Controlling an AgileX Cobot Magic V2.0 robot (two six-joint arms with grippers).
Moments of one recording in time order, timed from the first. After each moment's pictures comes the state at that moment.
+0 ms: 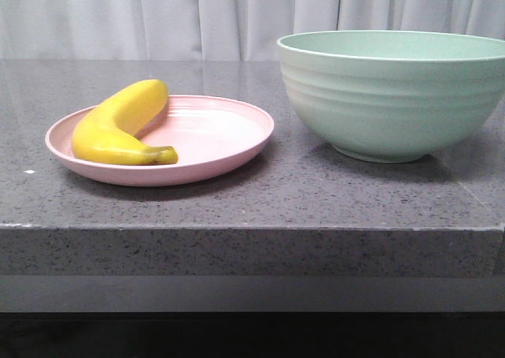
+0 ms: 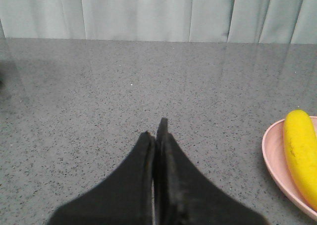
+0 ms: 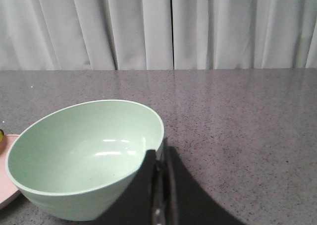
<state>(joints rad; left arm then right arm) 0.01 0.40 -0.42 -0.08 0.29 0.09 0.06 0.30 -0.45 0.20 0.28 -0.08</state>
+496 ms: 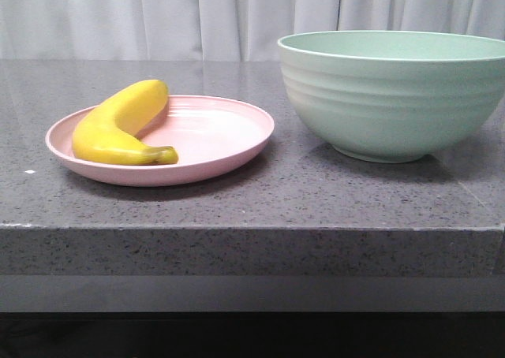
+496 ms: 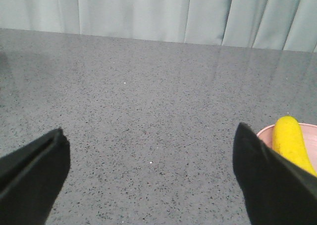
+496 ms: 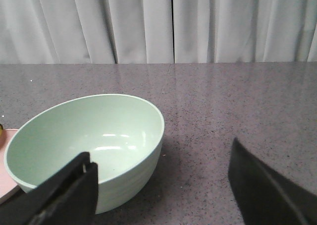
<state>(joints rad) 0.01 0.40 -0.42 -0.14 0.29 0.09 0.06 0.30 -0.45 0.20 0.30 -0.08</state>
